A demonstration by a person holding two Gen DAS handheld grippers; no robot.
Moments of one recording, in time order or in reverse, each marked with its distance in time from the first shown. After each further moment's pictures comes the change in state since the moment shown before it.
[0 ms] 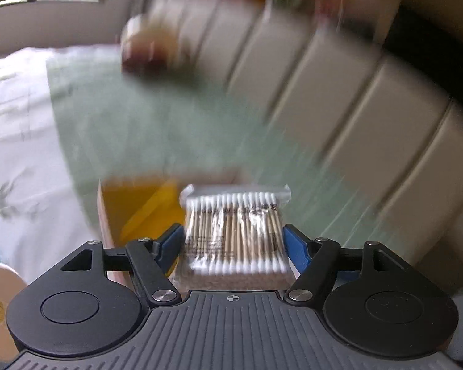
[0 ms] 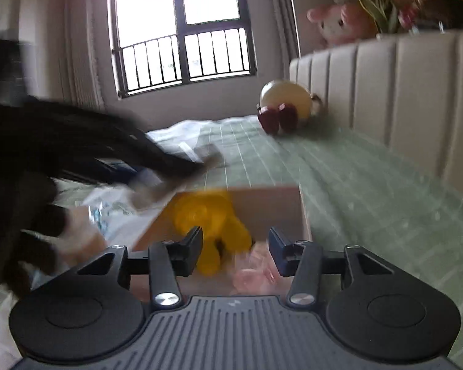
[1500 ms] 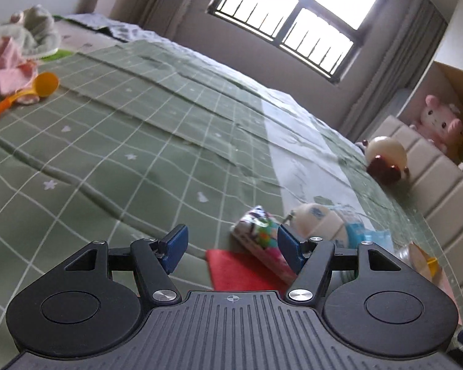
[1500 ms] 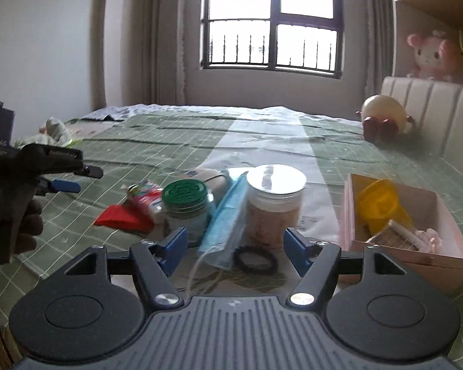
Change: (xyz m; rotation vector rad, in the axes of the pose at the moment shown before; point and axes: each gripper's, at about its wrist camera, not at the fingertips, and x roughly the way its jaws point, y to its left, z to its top) left arm -0.272 0.274 -0.215 -0.679 -0.396 0.467; right arm -0.044 0.240 -0.034 -0.260 0.055 0.176
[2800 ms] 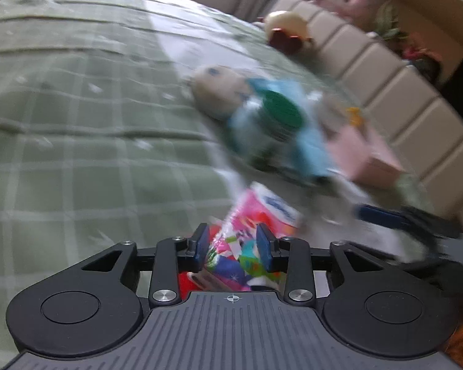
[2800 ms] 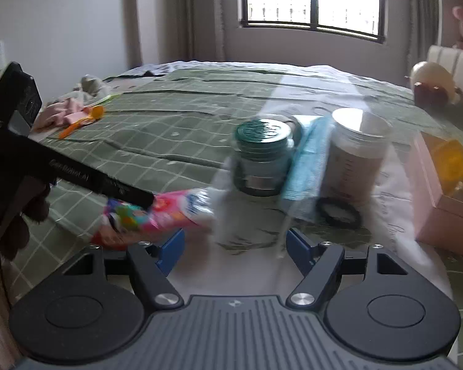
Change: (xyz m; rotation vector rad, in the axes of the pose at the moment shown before) left arm -0.019 -0.006 -0.051 0.302 0.427 -0.382; right arm 0.031 0.054 -0.026 -0.032 0.151 0.153
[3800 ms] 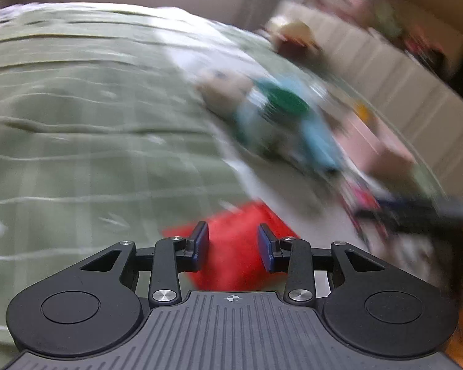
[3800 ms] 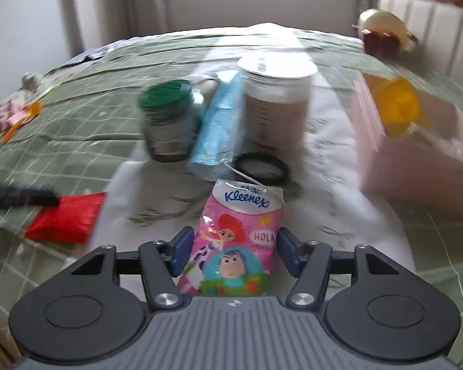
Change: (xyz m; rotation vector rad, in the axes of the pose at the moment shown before) left arm 0.003 -0.016 -0.025 0.120 -0.036 0.108; right arm 0.012 -0.081 -0.017 0.207 0.135 -0.176
